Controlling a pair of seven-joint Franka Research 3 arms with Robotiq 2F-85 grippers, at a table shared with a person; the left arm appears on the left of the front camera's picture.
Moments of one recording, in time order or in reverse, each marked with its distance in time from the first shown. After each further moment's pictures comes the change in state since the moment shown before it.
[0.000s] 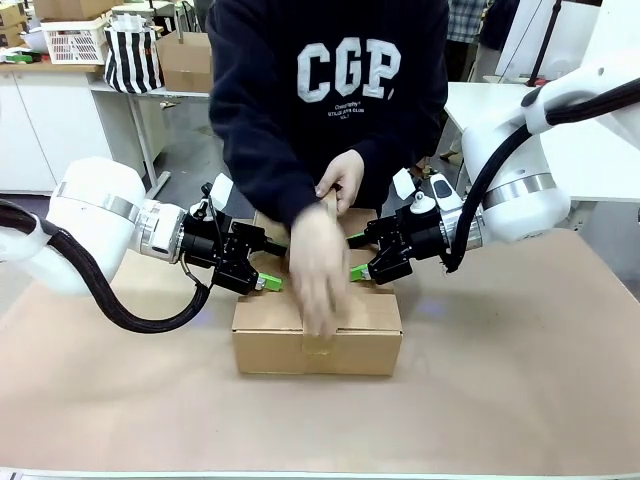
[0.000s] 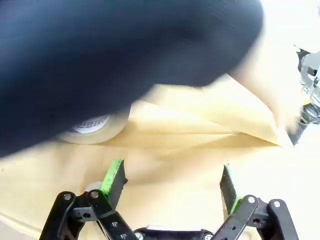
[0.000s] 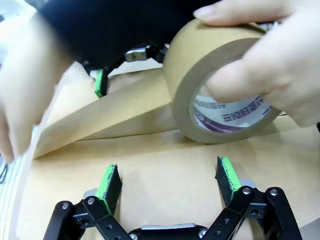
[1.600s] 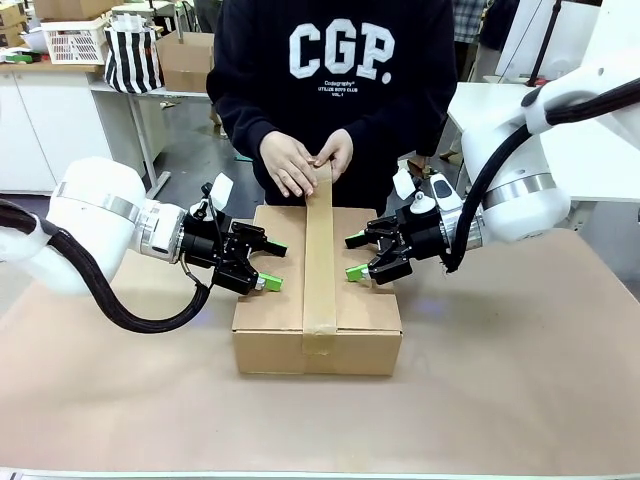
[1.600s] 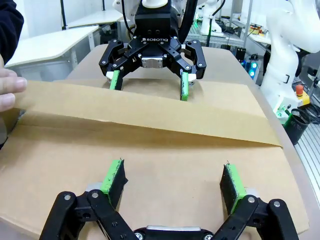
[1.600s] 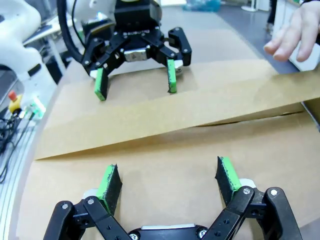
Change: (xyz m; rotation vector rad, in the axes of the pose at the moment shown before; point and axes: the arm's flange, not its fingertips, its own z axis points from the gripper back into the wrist) left arm 0.000 0.000 0.000 0.000 0.000 0.000; right arm 0.000 0.000 0.000 0.000 0.000 0.000
